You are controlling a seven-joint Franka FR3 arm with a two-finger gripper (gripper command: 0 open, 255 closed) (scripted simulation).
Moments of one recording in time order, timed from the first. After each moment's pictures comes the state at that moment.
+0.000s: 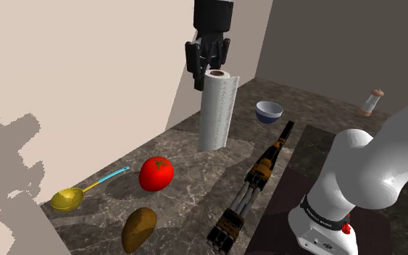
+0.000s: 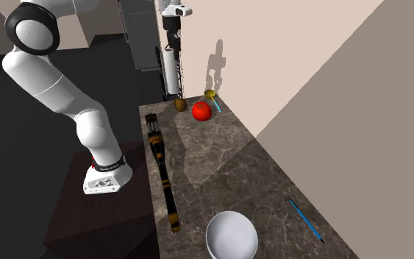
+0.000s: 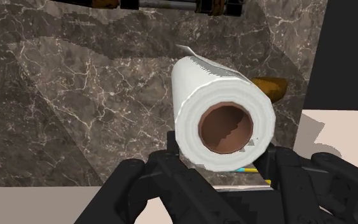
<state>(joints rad) 0.22 -0.39 0.21 -1.88 0.09 1.51 0.32</state>
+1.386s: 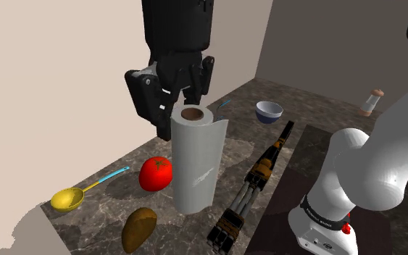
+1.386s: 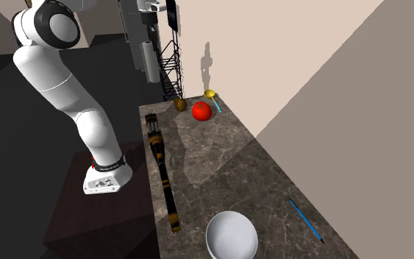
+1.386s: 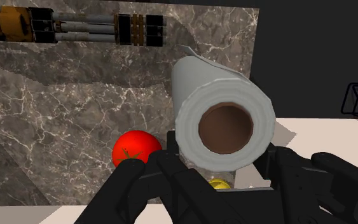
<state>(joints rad) 0.32 -0.26 0.49 -1.74 0.13 1.52 0.70</state>
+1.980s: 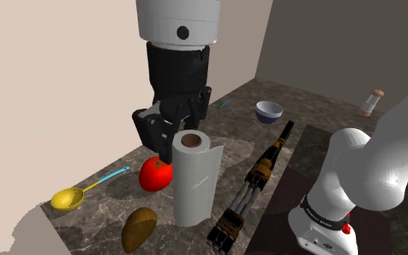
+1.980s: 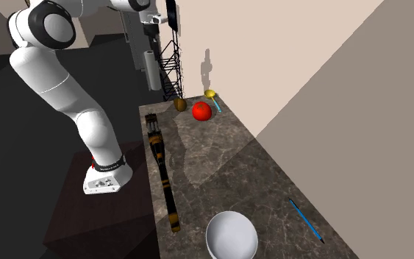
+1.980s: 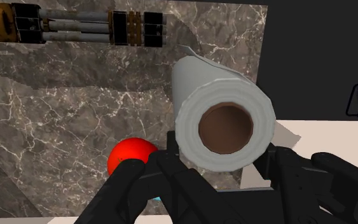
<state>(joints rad) 0.33 -0.30 0.49 -1.89 0.15 1.64 0.69</state>
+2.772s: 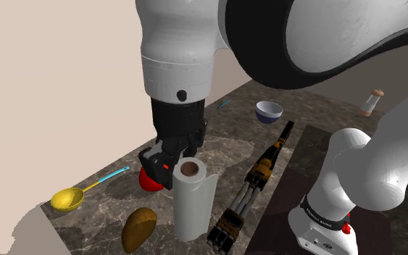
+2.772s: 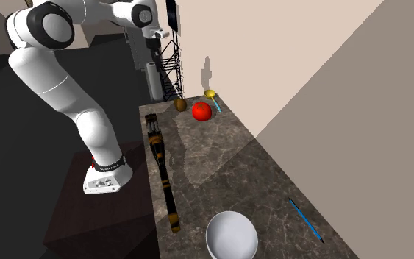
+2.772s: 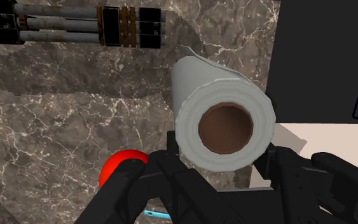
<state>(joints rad) 0.34 -0.31 0.50 -2.06 0.16 1.80 0.68</state>
